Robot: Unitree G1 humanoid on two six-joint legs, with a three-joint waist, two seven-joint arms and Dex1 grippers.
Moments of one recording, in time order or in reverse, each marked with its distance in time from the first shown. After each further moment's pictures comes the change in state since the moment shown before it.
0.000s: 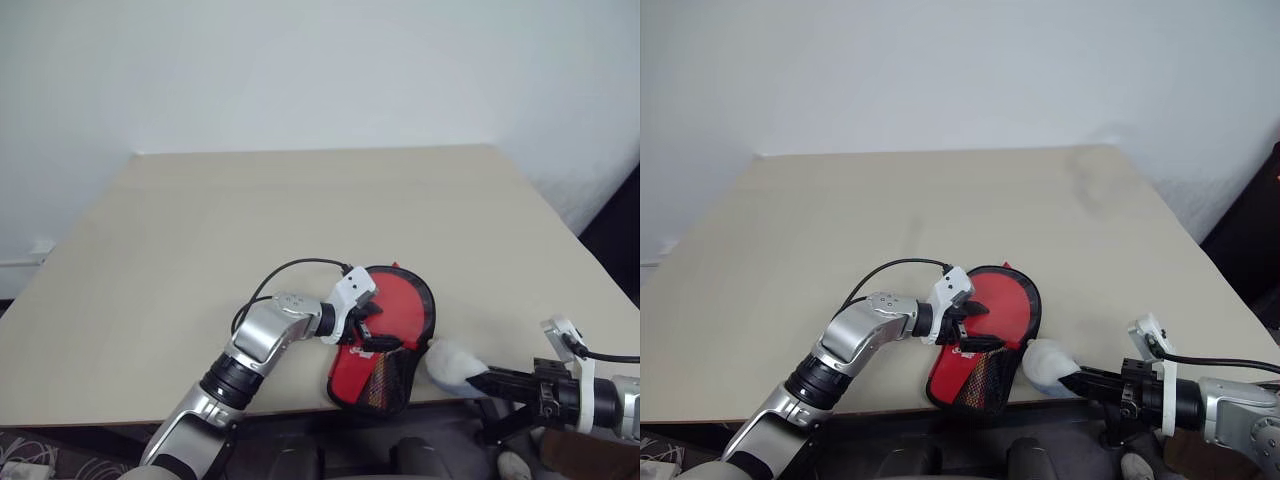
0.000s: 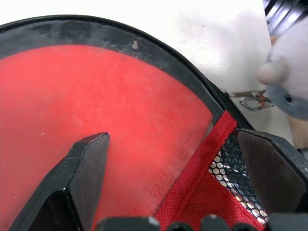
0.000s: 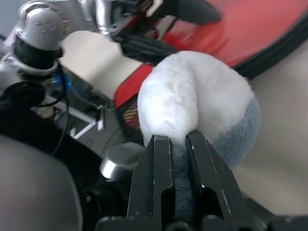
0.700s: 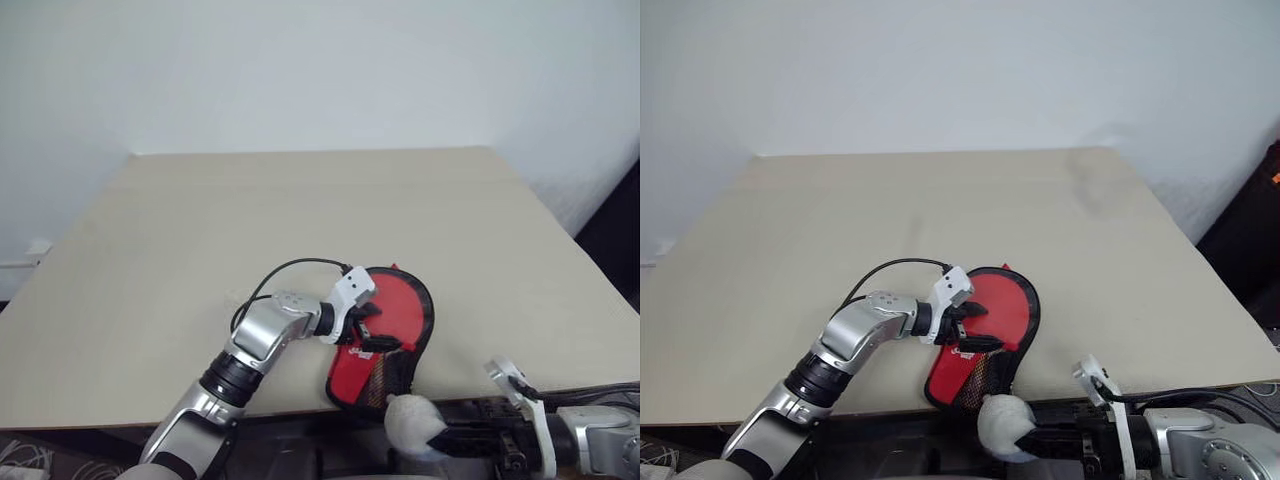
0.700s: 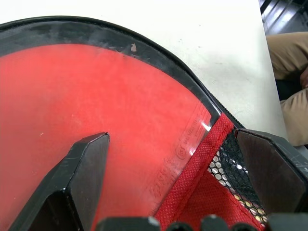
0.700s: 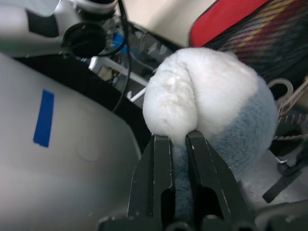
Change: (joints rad) left arm -0.010 0.008 0.000 0.007 -0.001 0.025 -0.021; right arm 0.045 -0.022 0.311 -0.071 0.026 -0.061 0.010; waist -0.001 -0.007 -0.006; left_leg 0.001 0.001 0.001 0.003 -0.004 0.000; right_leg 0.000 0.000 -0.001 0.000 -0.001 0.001
